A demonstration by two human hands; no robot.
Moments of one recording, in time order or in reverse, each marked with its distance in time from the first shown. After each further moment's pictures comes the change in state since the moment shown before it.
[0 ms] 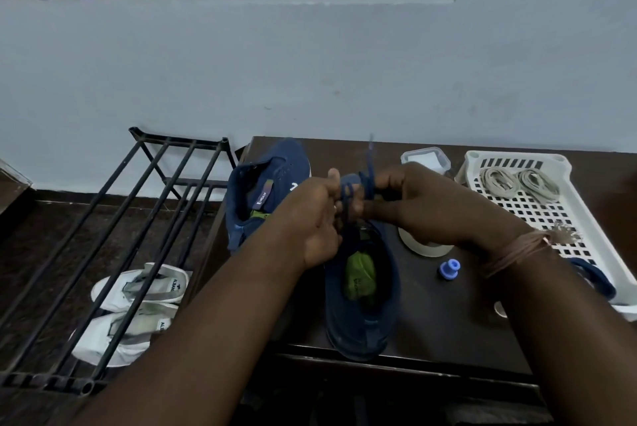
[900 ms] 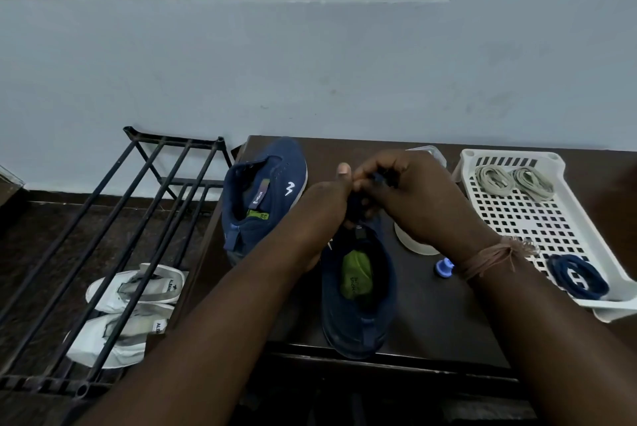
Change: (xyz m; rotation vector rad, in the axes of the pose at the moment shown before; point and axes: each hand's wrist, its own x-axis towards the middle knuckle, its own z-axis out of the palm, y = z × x) left_hand 0.003 -0.011 0.002 0.563 0.088 0.279; right_hand 0.010 0.014 0.013 -0.053 0.437 -0.097
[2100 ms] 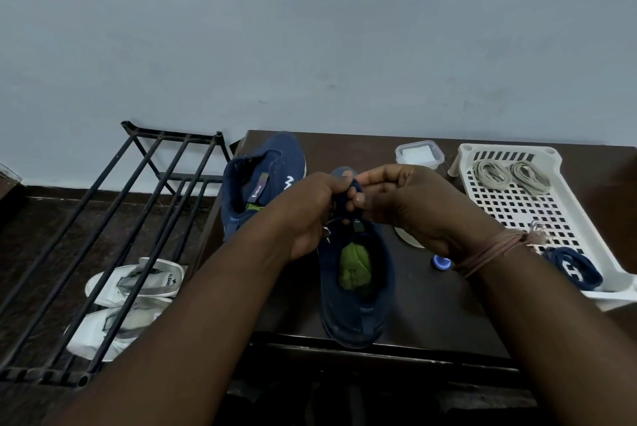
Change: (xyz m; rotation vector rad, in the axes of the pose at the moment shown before) left_hand -0.007 0.007 -0.015 -0.264 -0.203 -0.121; right_hand -0.009 0.012 0.003 0.661 -0.160 0.484
